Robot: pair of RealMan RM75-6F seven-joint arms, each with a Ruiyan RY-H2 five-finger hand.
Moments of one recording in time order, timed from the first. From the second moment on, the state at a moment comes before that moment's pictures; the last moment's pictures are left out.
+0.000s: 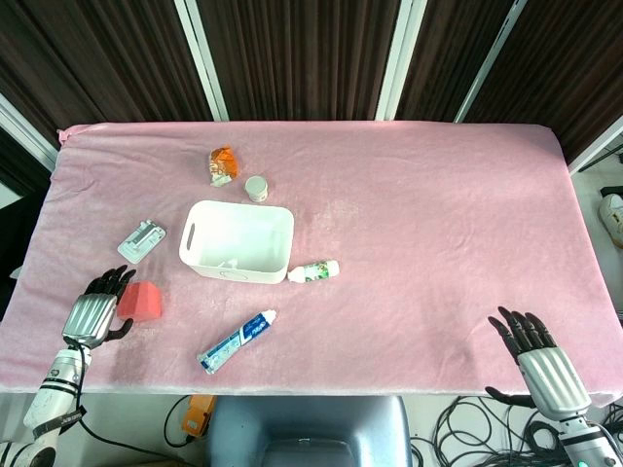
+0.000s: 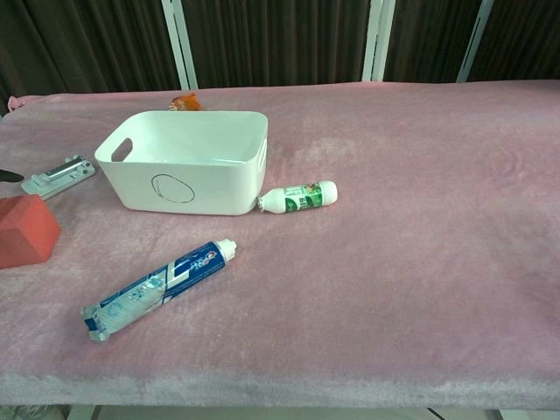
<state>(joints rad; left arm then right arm) -0.38 -1.38 -0.06 -1.27 1.31 1.07 0.05 0.06 -1.09 -0.10 -1.63 -1.69 1.42 -0.08</state>
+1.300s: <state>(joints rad) -0.39 -1.40 -0.10 -1.23 1.33 1.14 -0.01 0.06 -1.08 -0.11 -1.64 -1.69 1.42 -0.07</state>
